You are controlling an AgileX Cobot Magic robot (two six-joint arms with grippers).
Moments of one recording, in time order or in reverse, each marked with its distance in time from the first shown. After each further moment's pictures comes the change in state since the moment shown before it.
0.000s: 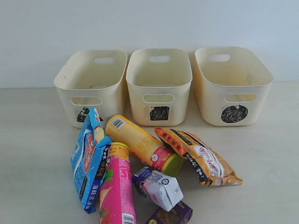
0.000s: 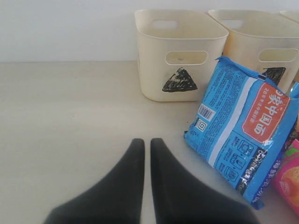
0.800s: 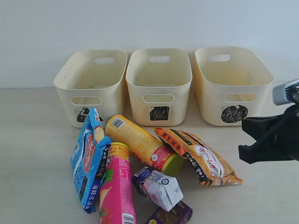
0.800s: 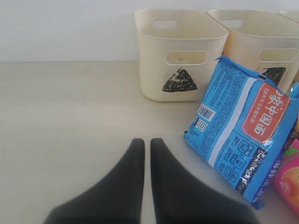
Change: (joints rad) left arm 0.000 0.000 0.000 0.000 0.000 0.000; right arm 0.265 0.734 -0.007 -0.426 -0.134 0.076
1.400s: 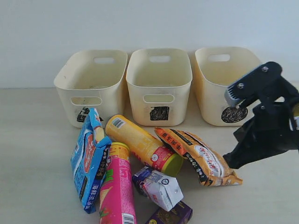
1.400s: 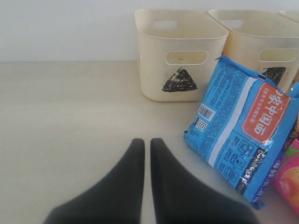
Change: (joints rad) left arm 0.000 0.000 0.000 0.000 0.000 0.000; right arm 0.220 0.067 -0.305 0.265 0.688 -0.400
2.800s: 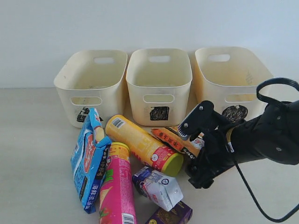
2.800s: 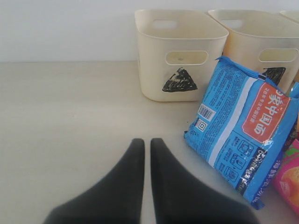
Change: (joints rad) left arm 0.000 0.000 0.000 0.000 0.000 0.000; right arm 0.037 0.449 -0.087 -0.208 -0.257 0.059
